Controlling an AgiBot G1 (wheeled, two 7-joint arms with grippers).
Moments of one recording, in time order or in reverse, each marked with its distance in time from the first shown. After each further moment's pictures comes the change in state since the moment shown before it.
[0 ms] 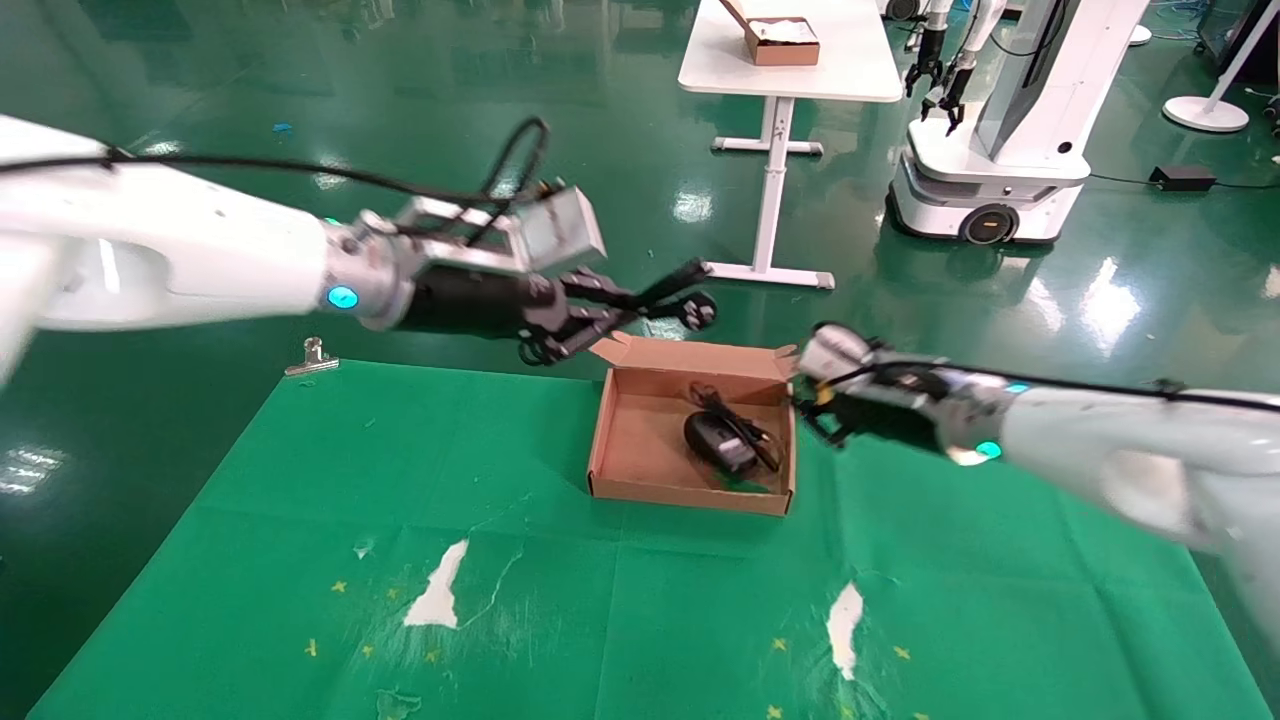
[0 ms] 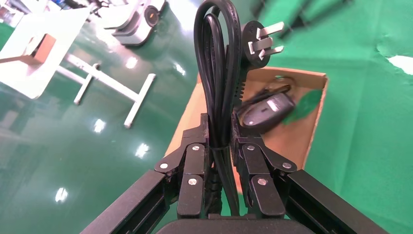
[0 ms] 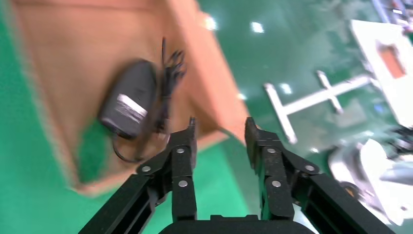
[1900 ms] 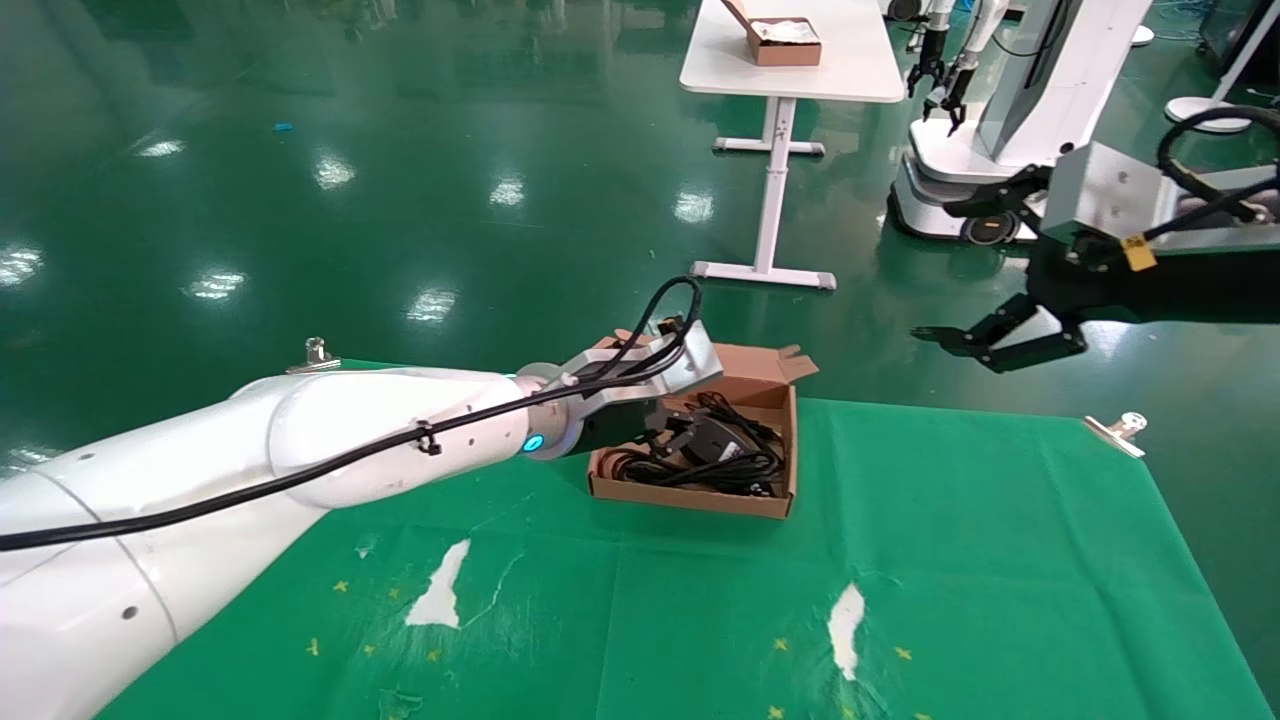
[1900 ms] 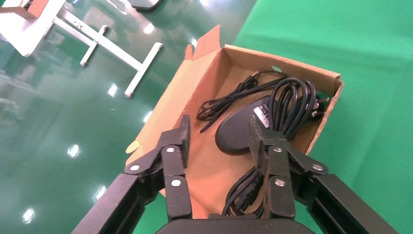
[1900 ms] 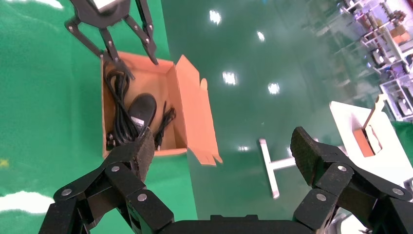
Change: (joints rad) left arm 0.215 -0.011 0.714 -0.527 -0.126 -0.593 -0.706; right arm 0.202 0.398 -0.052 0.376 -0.032 -0.609 0.232
